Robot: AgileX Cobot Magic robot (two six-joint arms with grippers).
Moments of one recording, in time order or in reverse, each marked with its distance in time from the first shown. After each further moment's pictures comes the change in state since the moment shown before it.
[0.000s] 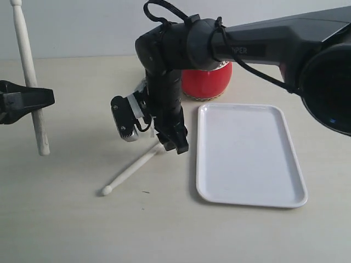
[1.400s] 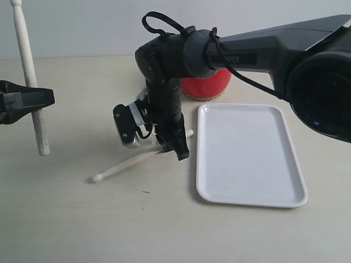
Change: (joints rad) left arm 0.000 0.000 0.000 0.000 0.000 -0.002; right arm 0.000 0.035 -0.002 0.000 0.006 0.010
